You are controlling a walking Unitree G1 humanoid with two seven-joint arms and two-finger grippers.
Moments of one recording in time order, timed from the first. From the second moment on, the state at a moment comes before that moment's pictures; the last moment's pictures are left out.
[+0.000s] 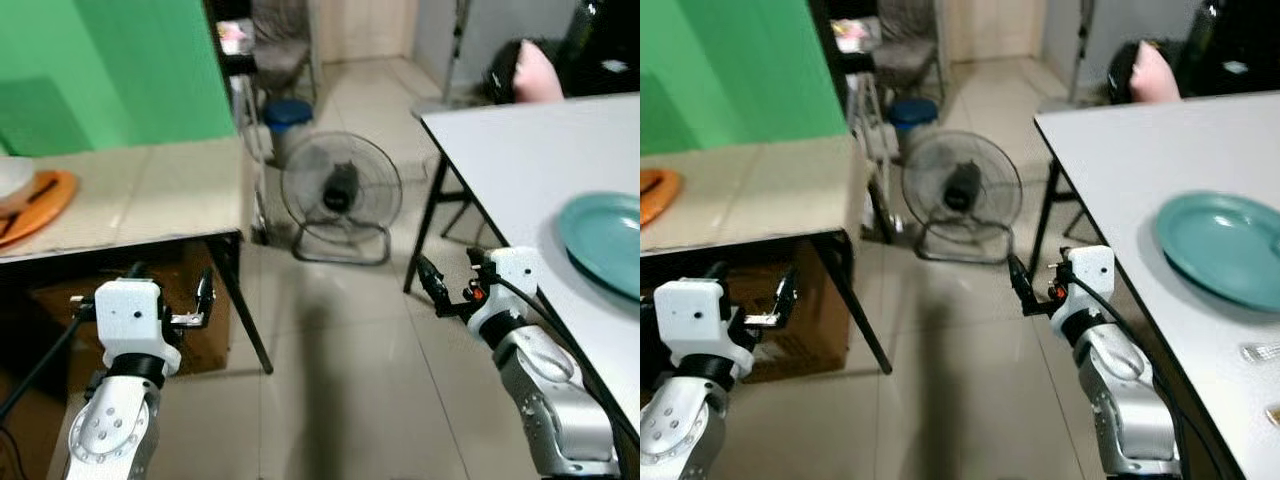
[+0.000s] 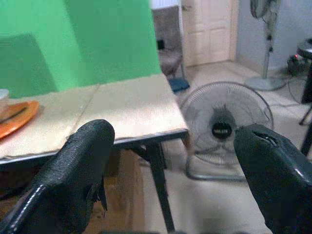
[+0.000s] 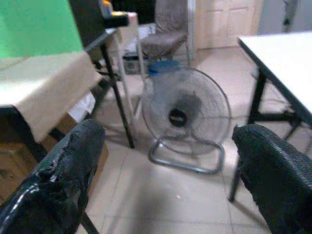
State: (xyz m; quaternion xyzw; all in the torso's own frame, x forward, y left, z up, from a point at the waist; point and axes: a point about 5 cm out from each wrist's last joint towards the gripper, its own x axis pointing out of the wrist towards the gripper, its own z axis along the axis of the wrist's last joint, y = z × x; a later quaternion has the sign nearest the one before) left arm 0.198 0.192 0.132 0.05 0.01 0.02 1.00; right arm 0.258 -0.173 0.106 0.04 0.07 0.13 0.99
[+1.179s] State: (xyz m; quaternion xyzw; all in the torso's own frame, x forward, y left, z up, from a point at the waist) left arm 0.199 0.198 0.135 0.08 0.02 0.03 1.00; right arm 0.257 -0.159 0.101 0.04 0.08 0.13 0.99
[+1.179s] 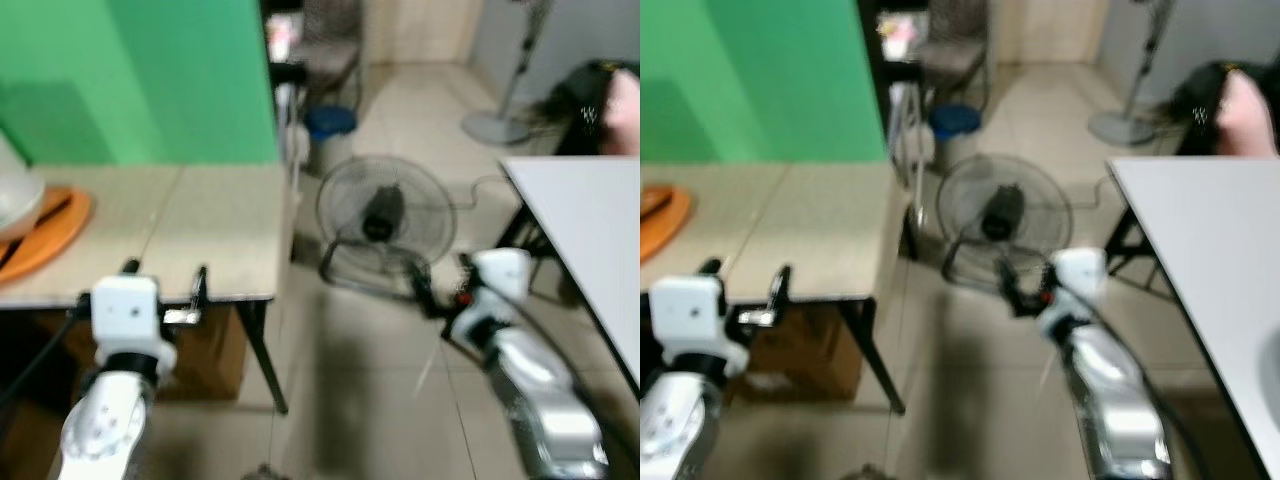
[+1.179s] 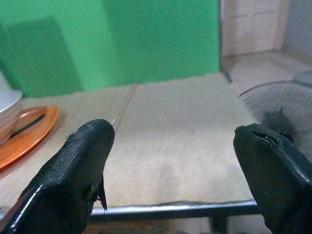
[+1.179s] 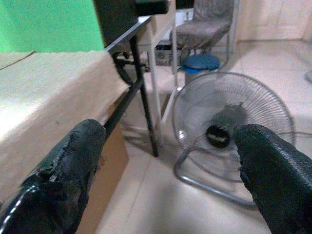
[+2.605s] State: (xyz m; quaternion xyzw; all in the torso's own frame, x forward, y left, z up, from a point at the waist) left arm 0.204 0.197 0.133 0.08 0.03 0.02 1.00; right arm 0.257 -0.166 0.102 0.05 0.11 0.09 0.99
